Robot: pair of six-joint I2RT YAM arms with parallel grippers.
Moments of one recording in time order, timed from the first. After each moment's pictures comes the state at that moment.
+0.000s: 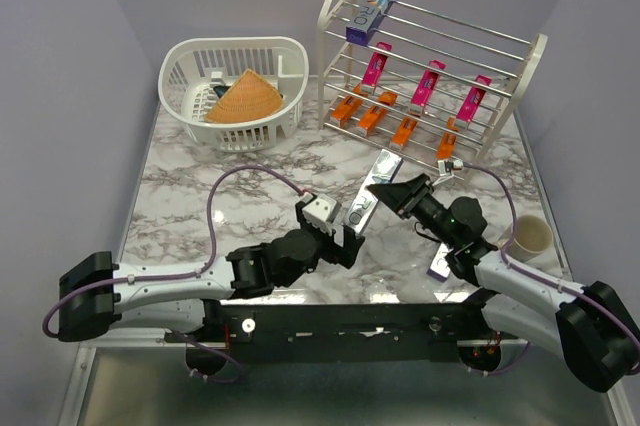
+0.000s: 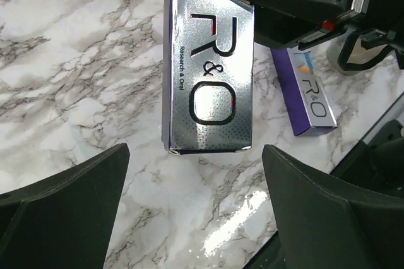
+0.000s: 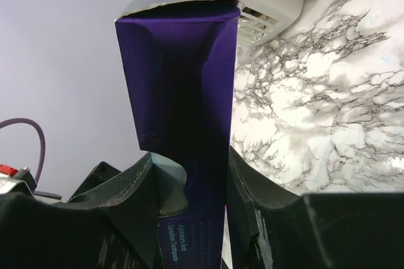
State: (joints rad) left arm -1.27 1.04 0.55 0.22 -0.50 -0.43; right arm 0.54 1.01 0.25 0.82 -0.19 1.11
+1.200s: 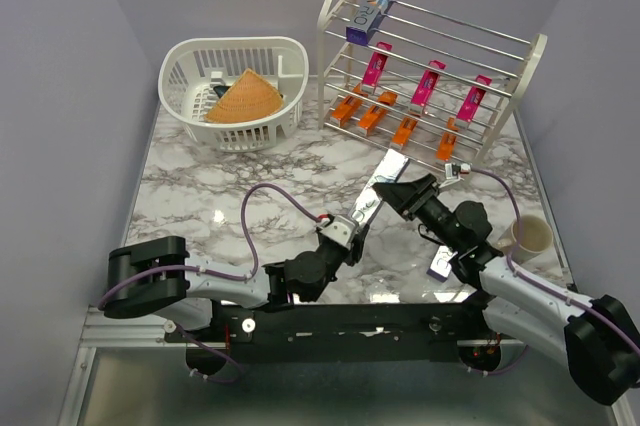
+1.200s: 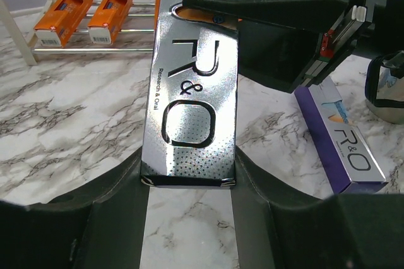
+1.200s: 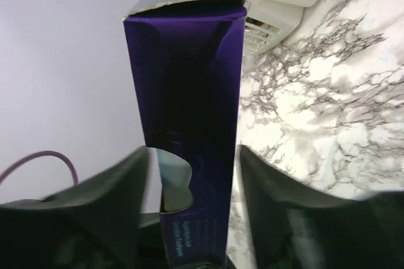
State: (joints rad) left arm -1.41 1.38 0.46 0.94 -0.80 -0.08; right arm 0.54 0.93 0.23 0.76 -0.14 1.15
